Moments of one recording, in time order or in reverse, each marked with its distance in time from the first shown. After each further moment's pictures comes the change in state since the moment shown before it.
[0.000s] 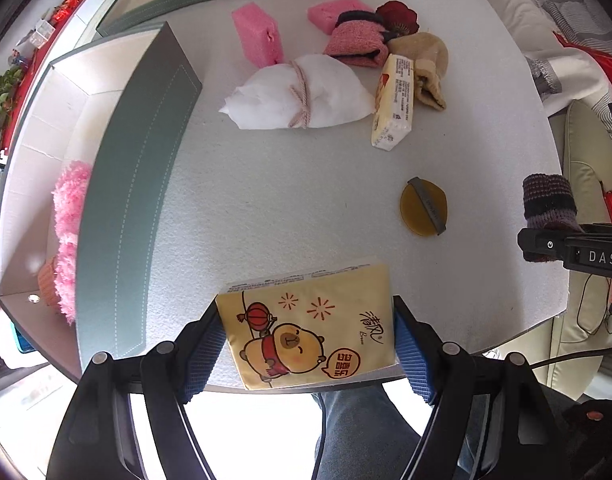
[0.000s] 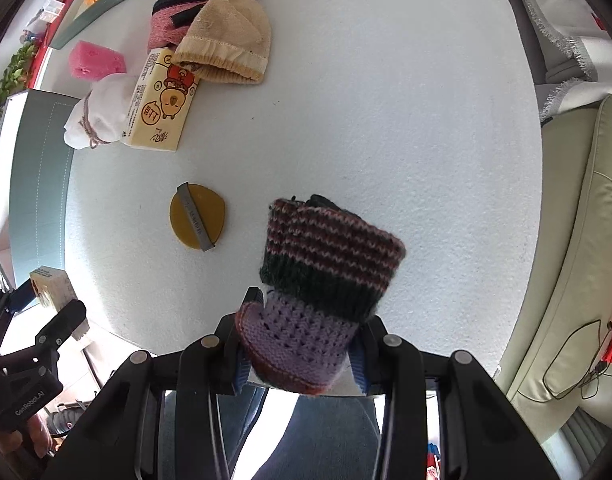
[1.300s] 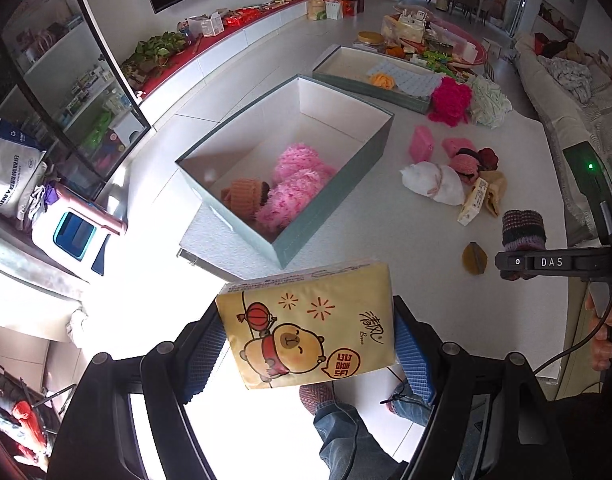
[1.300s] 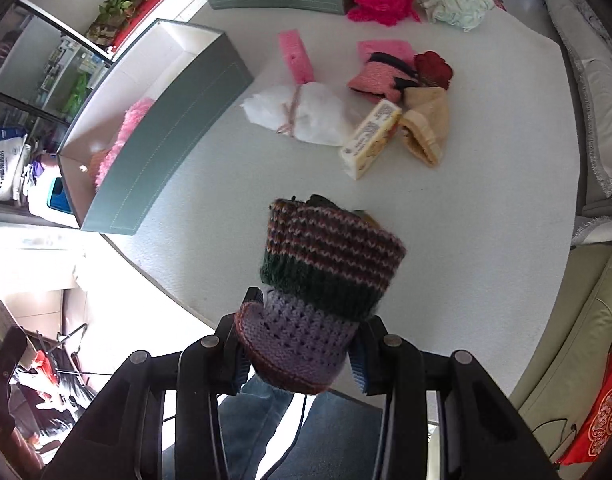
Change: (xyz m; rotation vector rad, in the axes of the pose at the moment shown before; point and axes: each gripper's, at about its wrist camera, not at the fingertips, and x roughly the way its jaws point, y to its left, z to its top) left arm -0.110 0.092 -0.199 -0.450 -0.378 0.169; right arm -0.023 0.147 -0.070 -0.417 -0.177 0.026
